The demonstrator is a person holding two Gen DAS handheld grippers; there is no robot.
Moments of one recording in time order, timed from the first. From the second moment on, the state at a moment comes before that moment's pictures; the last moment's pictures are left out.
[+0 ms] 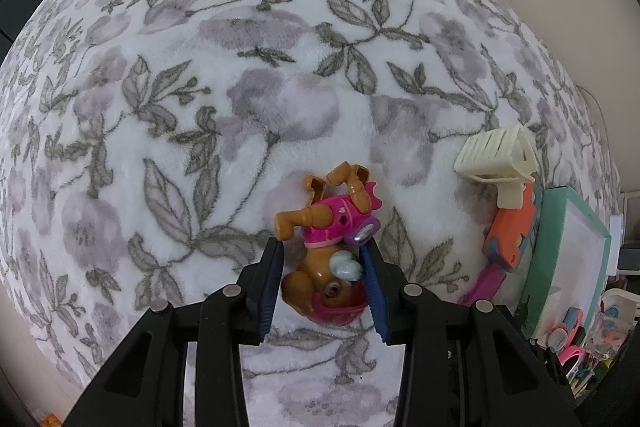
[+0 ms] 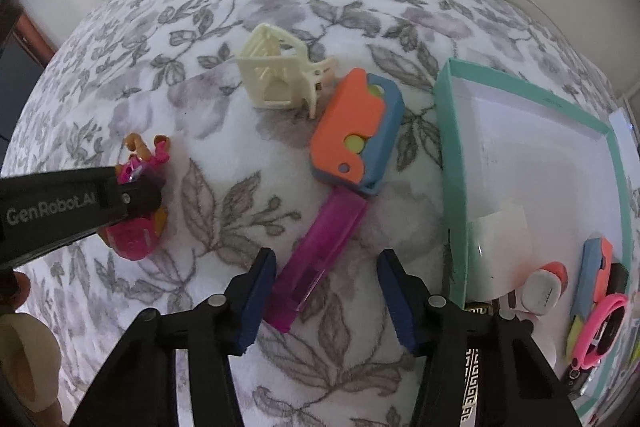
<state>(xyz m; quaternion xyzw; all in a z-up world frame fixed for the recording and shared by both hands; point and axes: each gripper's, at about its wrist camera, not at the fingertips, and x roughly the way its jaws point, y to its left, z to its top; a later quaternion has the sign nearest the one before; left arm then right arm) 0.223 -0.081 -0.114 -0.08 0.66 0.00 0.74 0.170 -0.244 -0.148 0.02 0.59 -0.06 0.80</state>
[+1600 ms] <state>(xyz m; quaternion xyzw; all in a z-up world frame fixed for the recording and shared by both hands) 0.225 -0.071 -0.054 -0.09 0.62 0.00 0.78 0.163 -0.268 -0.098 0.07 0.56 -0.04 0.82</state>
